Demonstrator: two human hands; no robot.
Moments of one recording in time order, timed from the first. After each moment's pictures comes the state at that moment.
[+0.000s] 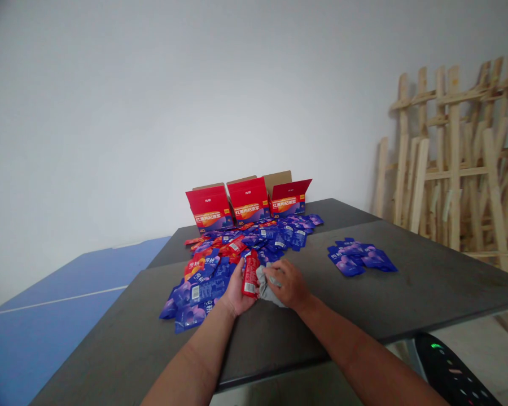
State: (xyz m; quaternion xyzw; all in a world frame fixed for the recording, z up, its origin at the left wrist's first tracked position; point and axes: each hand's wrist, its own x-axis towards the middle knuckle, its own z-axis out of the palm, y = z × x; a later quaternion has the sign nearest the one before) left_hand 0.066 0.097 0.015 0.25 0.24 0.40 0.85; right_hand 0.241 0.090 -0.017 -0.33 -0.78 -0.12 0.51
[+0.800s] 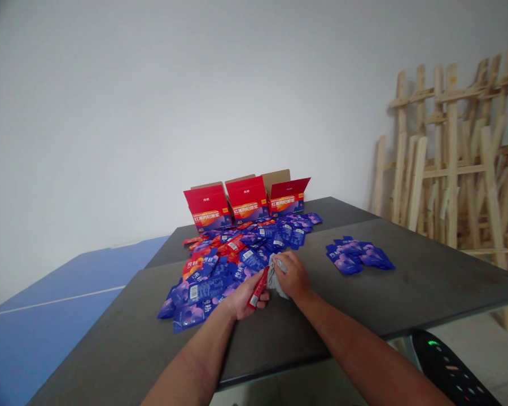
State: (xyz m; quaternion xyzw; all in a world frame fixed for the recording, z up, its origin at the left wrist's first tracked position) left_hand 0.077 0.085 0.005 0.38 0.35 0.30 0.80; right_hand 0.246 0.105 -0.018 -0.44 -0.68 -0.07 0.58
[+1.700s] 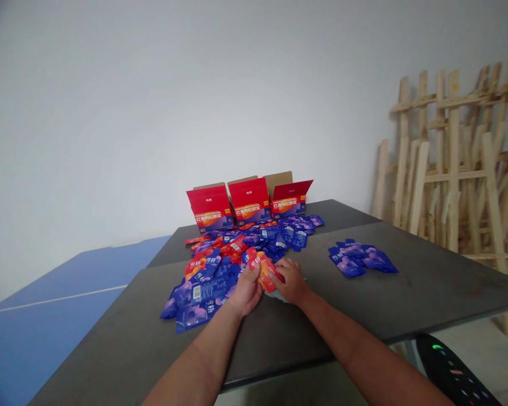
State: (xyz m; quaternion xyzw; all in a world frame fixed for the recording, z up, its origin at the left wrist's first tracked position) left_hand 0.089 0.094 0.003 0.36 0.19 0.55 0.73; right_hand 0.244 0.101 -0.024 -0.44 -0.78 -0.01 0.45
